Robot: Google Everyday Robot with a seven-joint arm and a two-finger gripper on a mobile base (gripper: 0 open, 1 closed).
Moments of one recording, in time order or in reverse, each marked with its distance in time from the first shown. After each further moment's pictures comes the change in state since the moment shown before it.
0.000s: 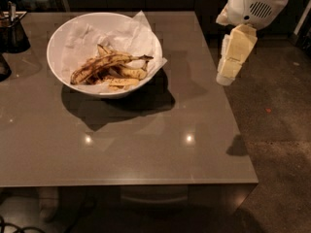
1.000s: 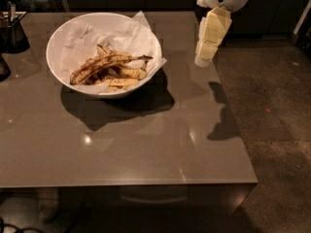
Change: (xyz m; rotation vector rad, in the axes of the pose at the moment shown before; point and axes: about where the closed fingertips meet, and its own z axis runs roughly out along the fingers) arm -0.050 -0.036 0.001 0.061 -0.021 -0.066
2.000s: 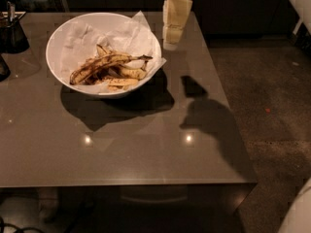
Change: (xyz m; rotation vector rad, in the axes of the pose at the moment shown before) arm -0.080 -0.028 0.001 0.112 0.043 -0.150
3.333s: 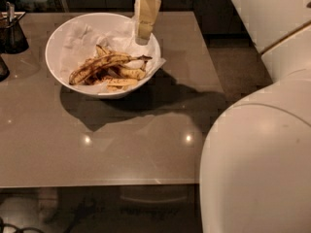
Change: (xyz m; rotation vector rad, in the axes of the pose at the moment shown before) arm -0.062 -0.030 0.042 -0.081 -0.167 -0.088
